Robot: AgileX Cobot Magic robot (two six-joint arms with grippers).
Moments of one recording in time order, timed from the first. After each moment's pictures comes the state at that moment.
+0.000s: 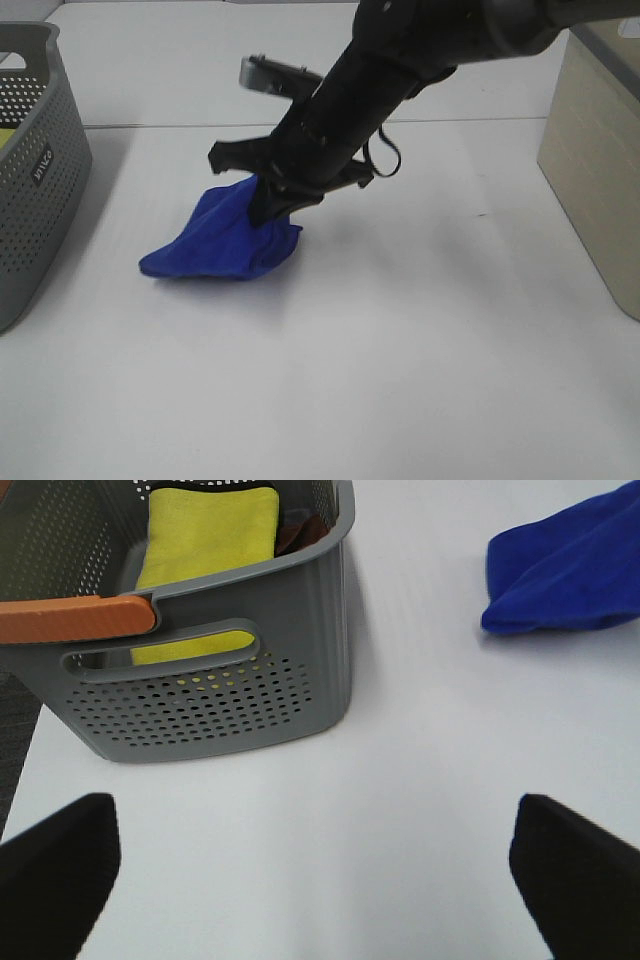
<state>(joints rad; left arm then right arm) -0.01 0.05 -0.50 0.00 1.05 0.13 0.62 2.06 -1.53 0.53 0.71 -0.20</state>
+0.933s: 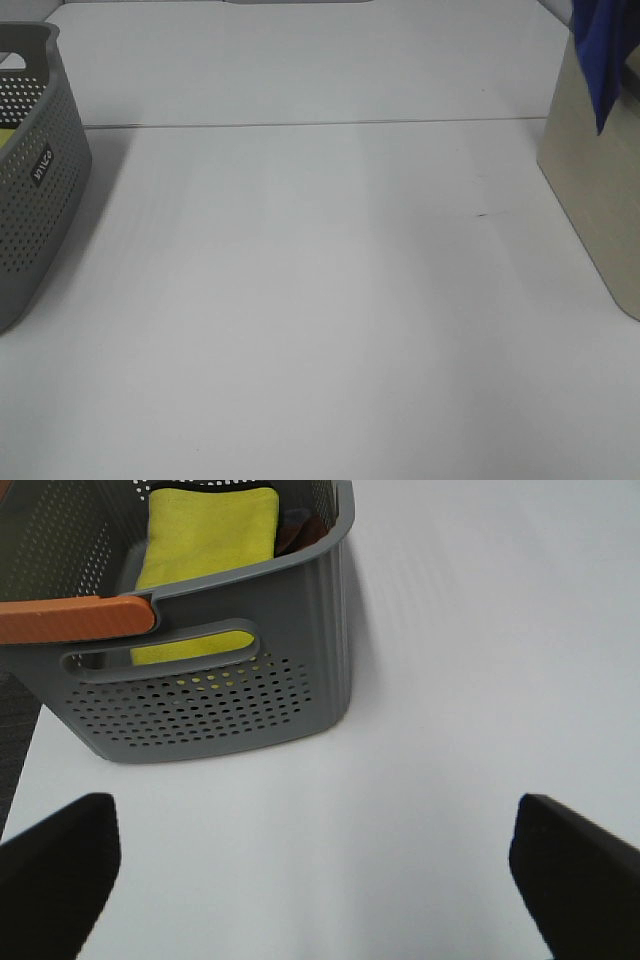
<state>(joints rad) -0.01 0.05 -0.50 0.00 1.05 0.13 -0.19 1.49 -1.53 0.63 0.74 -0.23</state>
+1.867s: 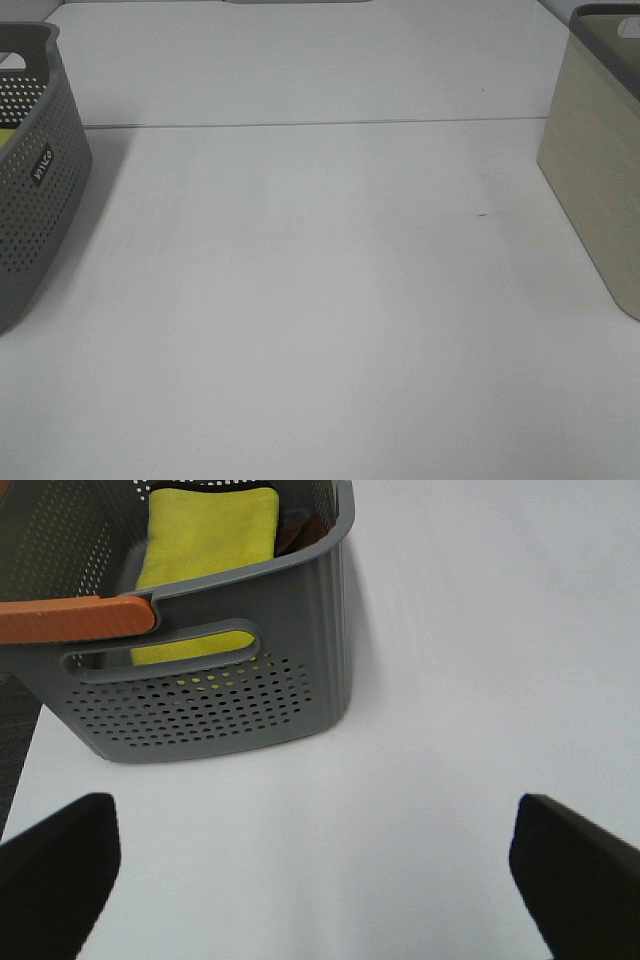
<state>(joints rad) -0.01 0.05 -0.50 0.00 1.05 0.13 -0.44 1.67 -1.53 0.57 0.87 -0.24</state>
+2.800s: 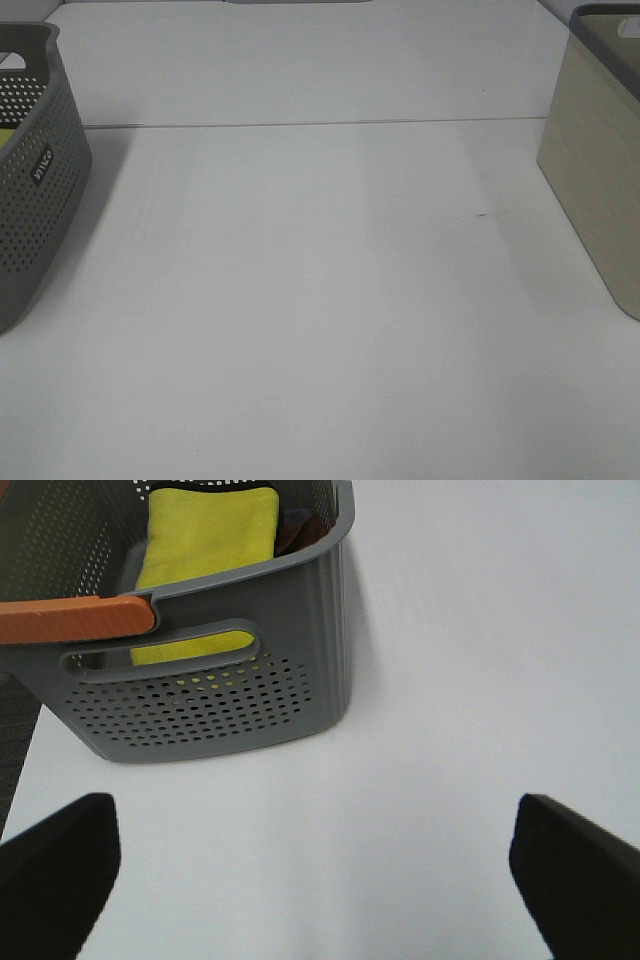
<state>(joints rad) -0.01 0.05 -0.50 0.00 1.05 0.13 -0.44 1.98 -1.53 0.57 1.12 -0.24</state>
